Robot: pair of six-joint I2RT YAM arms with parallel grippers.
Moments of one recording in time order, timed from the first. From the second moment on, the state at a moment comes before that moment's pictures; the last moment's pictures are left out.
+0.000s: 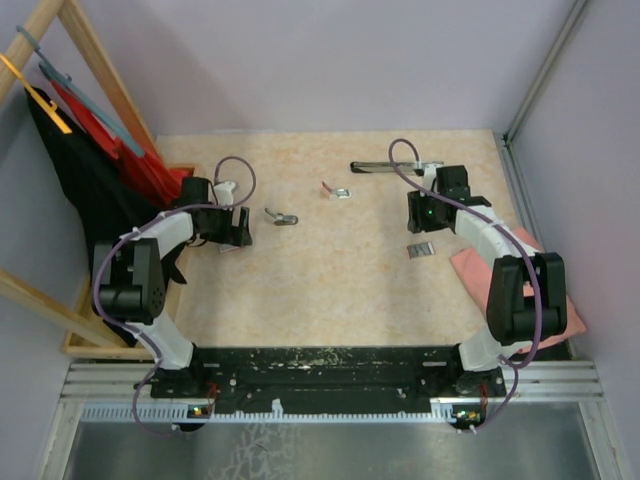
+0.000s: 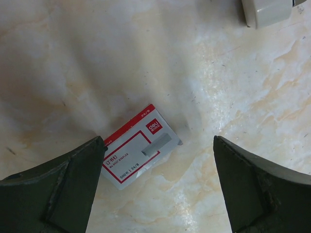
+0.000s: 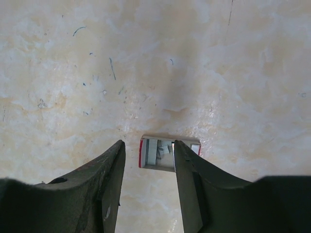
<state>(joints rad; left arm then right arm) -0.05 1.71 1.02 -0.30 0.31 0.15 0.11 1.55 1.05 -0.41 -0.19 -0.07</state>
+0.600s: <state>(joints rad) -0.13 1.72 1.00 -0.30 0.41 0.26 0.09 1.55 1.05 -0.41 -0.19 -0.07</state>
